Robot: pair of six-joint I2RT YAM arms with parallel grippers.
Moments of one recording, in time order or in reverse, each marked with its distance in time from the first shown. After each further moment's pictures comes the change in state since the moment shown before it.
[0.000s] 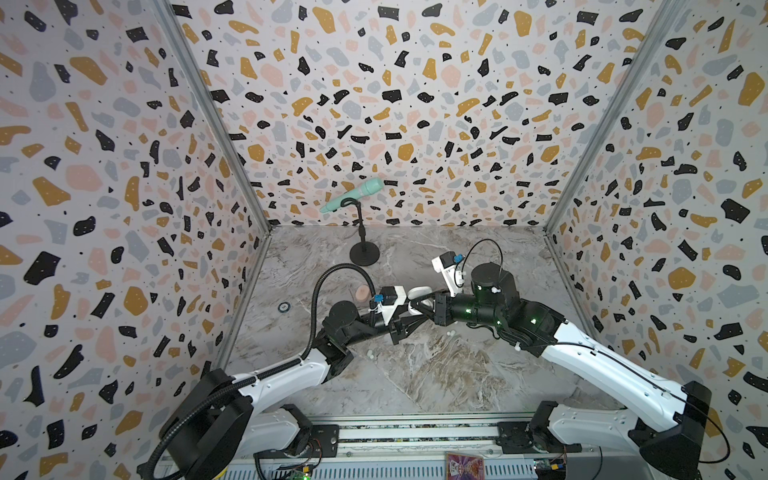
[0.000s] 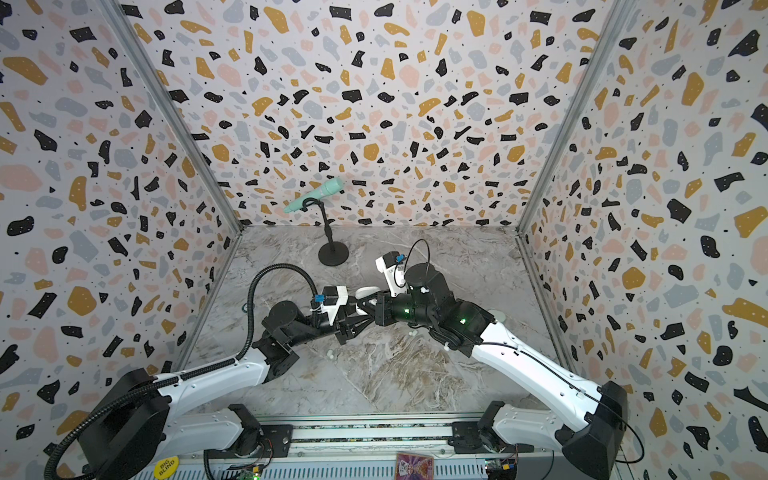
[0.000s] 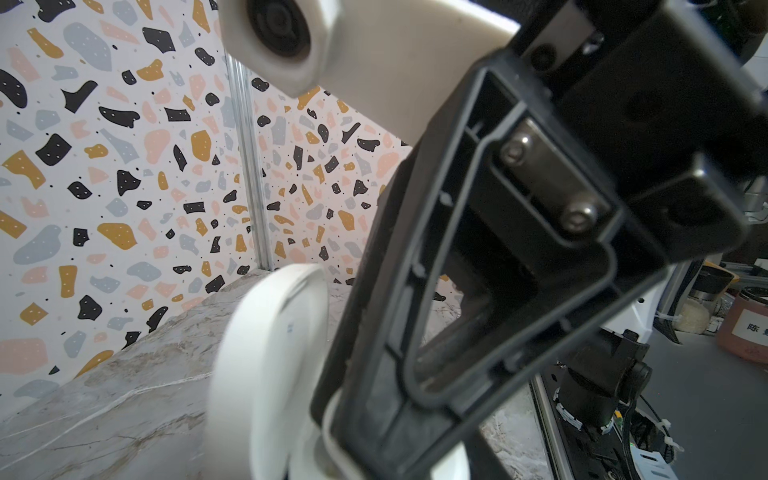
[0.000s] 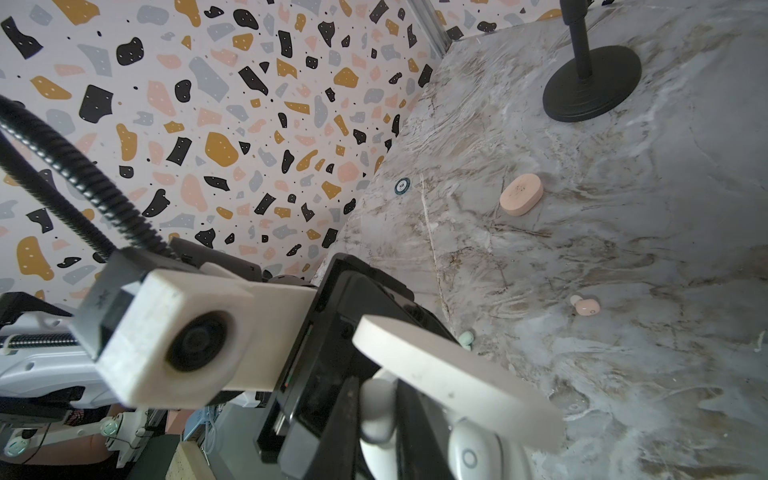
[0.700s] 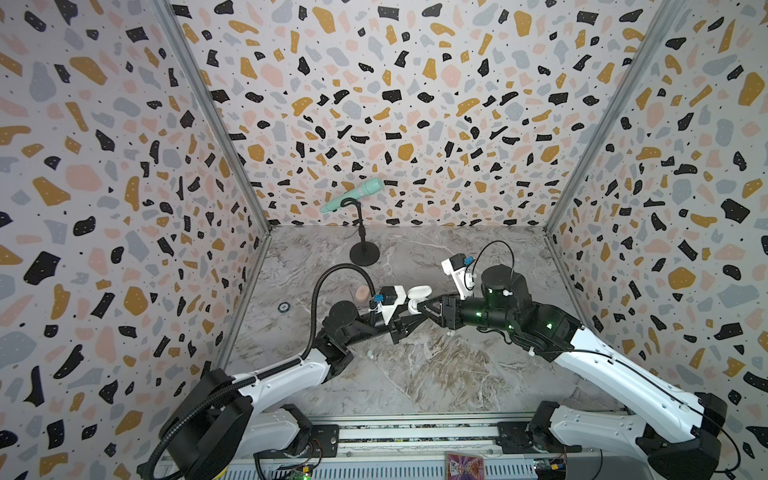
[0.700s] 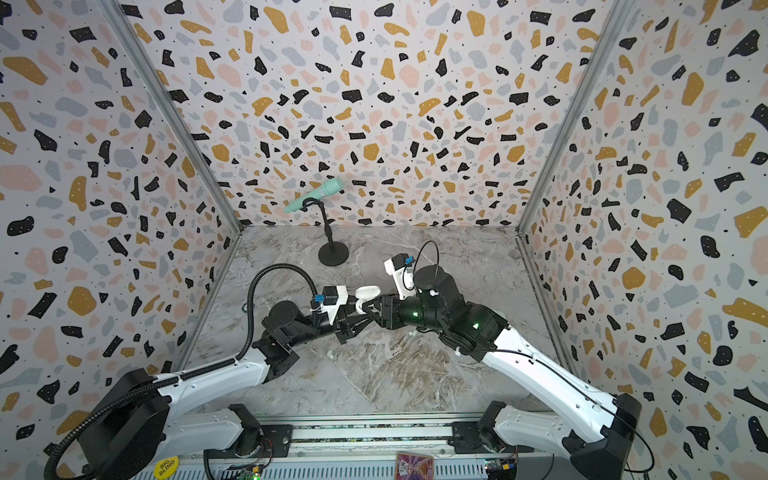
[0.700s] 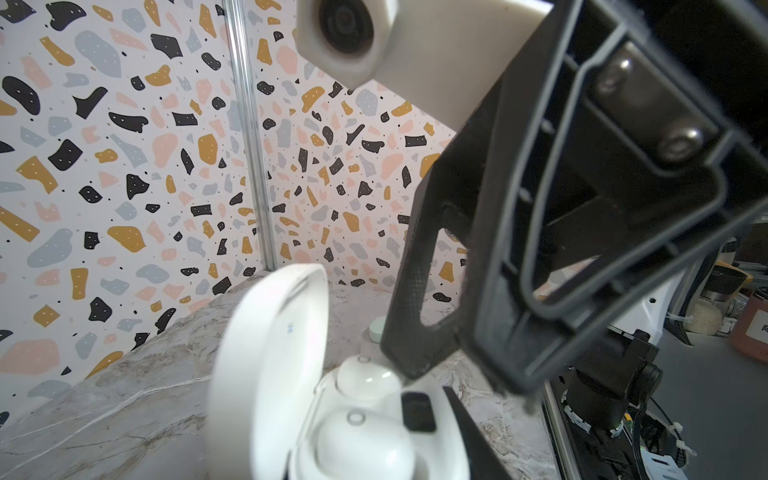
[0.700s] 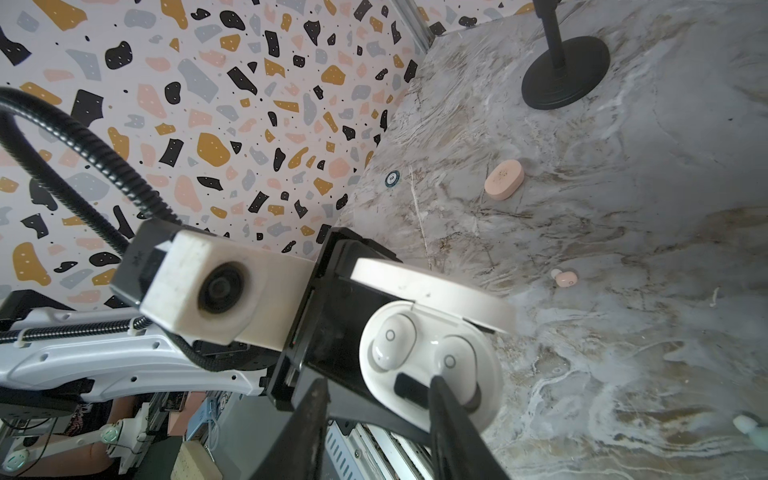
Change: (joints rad) left arm 0.000 0.003 0.009 -0.004 -0.015 0.018; right arm -0.002 -0.064 0.050 -0.153 0.037 0.018
